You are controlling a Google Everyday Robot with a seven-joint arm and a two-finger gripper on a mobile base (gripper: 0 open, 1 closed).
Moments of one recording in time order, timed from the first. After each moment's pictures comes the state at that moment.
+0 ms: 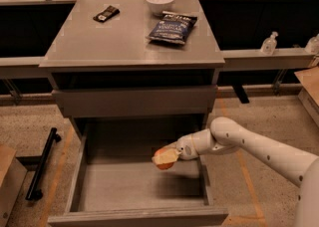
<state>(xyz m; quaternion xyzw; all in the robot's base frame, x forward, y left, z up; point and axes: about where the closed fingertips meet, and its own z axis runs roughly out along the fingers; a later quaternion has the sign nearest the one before) 0.558 -0.011 0.508 -0.36 0.79 0.46 0.21</state>
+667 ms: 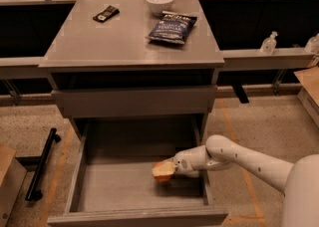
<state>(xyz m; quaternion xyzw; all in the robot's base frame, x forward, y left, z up) 0.548 -0.005 0.425 -0.30 0.81 0.47 0.19</state>
